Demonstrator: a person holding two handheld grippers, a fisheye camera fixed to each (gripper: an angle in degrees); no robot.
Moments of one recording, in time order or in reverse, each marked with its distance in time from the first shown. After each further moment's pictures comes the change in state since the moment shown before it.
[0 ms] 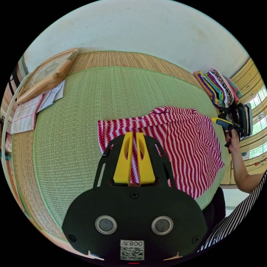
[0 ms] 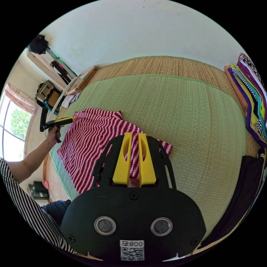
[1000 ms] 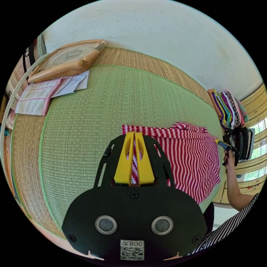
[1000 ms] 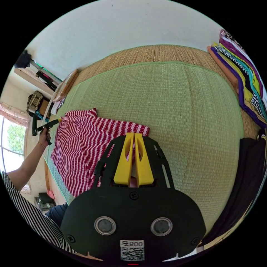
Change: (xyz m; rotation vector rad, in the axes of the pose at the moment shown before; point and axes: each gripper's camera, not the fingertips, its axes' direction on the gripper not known) left arm -0.058 0.005 -0.100 0.023 0.003 -0.192; right arm 0.091 0.014 0.014 -0.047 0.035 0.133
